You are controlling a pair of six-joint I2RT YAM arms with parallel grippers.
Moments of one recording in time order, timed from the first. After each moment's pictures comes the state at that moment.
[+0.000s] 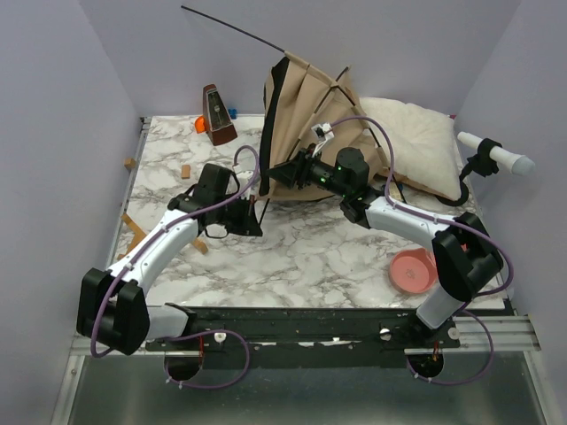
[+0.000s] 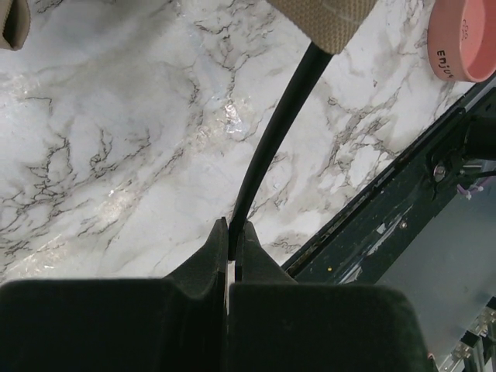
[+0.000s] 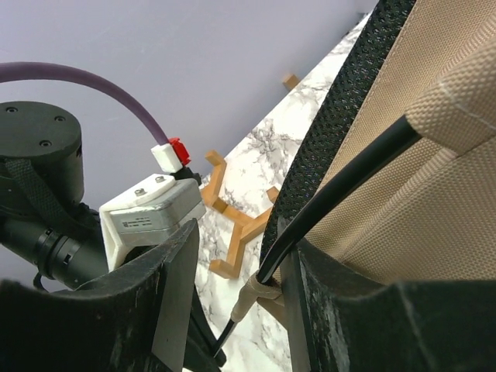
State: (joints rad) left arm -0.37 1.26 0.93 -0.57 0.55 -0.21; right arm 0.66 1.66 1.06 0.61 -0.41 0.60
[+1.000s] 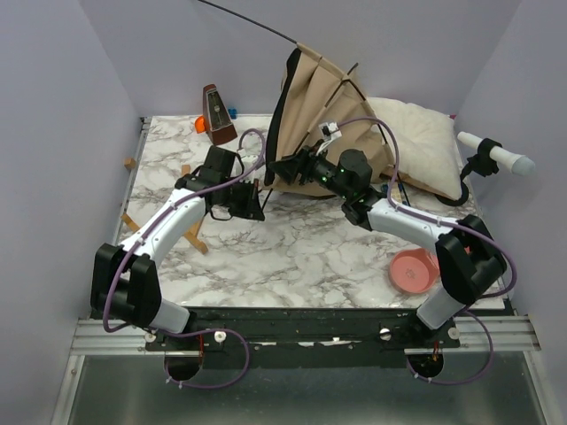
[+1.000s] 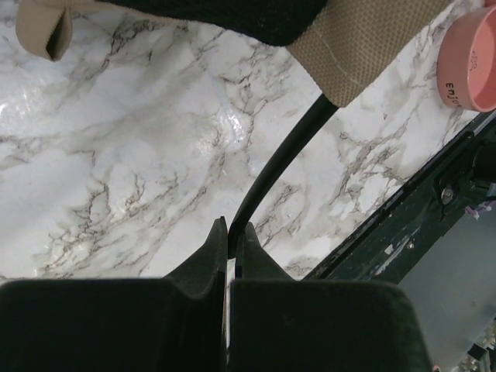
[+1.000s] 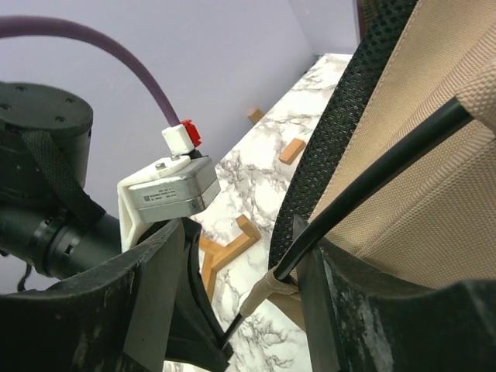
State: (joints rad) left arm -0.35 1.44 1.12 -0.62 0.53 -0.17; right arm 0.66 1.65 1.03 0.67 -0.29 0.54
